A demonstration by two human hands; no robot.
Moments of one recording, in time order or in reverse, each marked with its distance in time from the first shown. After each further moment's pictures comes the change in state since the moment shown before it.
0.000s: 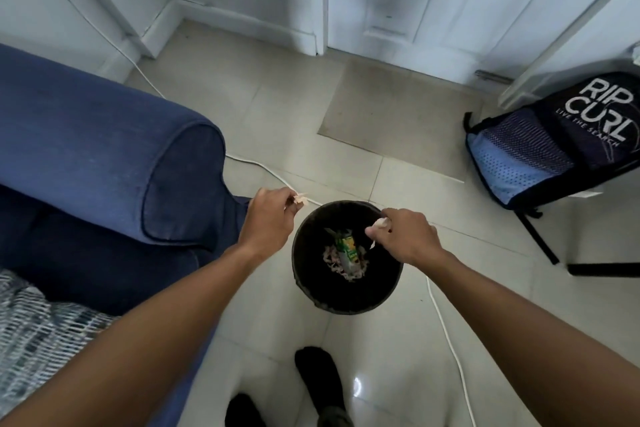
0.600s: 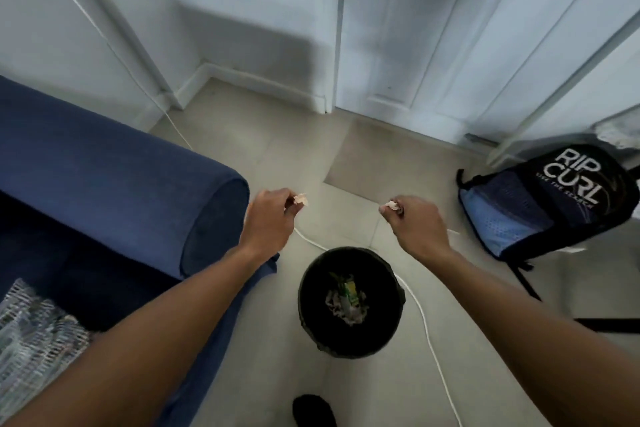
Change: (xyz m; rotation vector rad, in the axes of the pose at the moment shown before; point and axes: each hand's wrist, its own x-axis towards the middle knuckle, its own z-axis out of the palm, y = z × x) left_hand 0.031 0.039 -0.099 -0.031 0.186 0.059; right_hand -0.001 -0.058 -0.103 0.049 0.387 -0.200
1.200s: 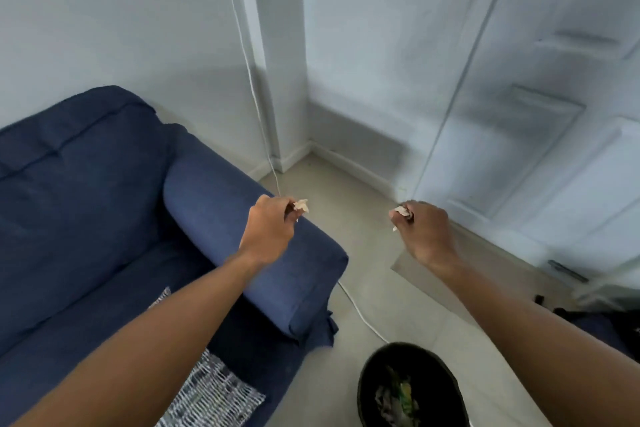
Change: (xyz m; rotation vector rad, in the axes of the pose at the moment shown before) left_hand -0.002 -0.055 -0.249 0.058 0.304 -0.167; right_hand 0.041 -0.252 -0.072 0.083 0.104 -0.296
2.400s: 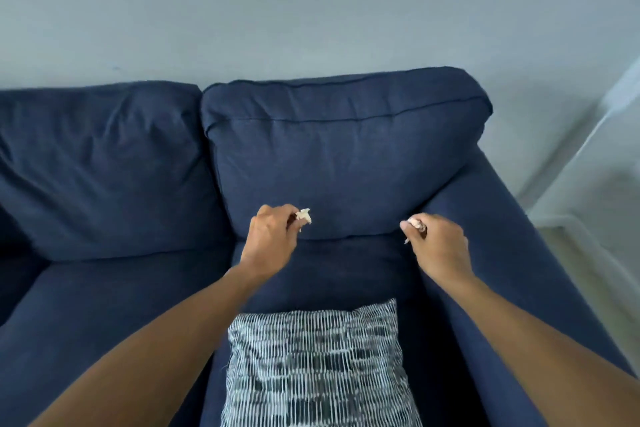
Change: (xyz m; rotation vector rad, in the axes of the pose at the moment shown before) left_hand -0.179 -0.386 -0.227 0.136 0.534 -0.565; right_hand -0.039 -0.415 0.322 0.167 -0.394 -0.641
